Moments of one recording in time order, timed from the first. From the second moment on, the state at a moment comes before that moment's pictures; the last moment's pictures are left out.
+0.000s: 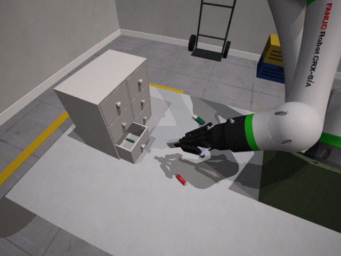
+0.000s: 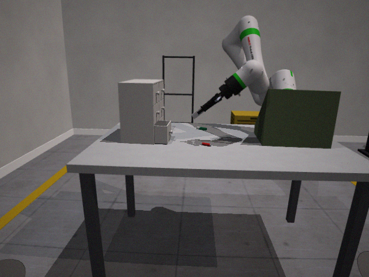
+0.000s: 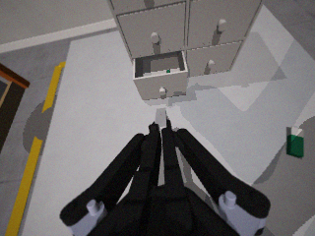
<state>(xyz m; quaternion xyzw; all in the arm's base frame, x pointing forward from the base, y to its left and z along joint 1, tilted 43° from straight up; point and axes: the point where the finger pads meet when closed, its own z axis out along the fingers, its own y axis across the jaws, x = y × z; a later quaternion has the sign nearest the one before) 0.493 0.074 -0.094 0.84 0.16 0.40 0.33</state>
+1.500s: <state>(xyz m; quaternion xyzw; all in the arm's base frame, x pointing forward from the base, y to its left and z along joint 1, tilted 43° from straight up) 0.559 0.014 -0.158 0.84 0.16 0.40 0.33</state>
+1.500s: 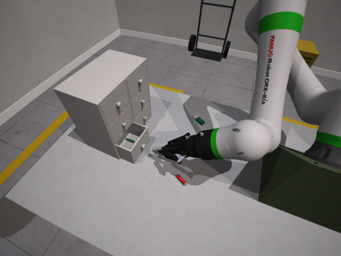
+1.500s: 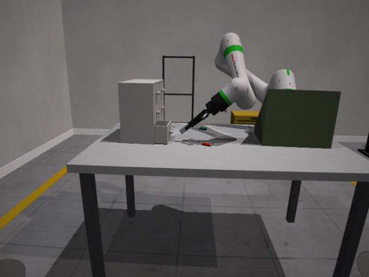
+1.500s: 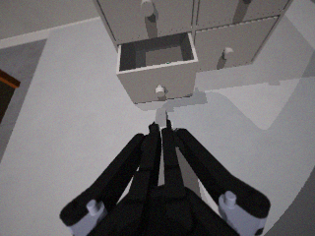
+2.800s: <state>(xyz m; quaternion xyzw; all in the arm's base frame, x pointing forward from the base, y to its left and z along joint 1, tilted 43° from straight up) 0.564 0.014 -0.158 0.84 0.16 0.40 0.33</state>
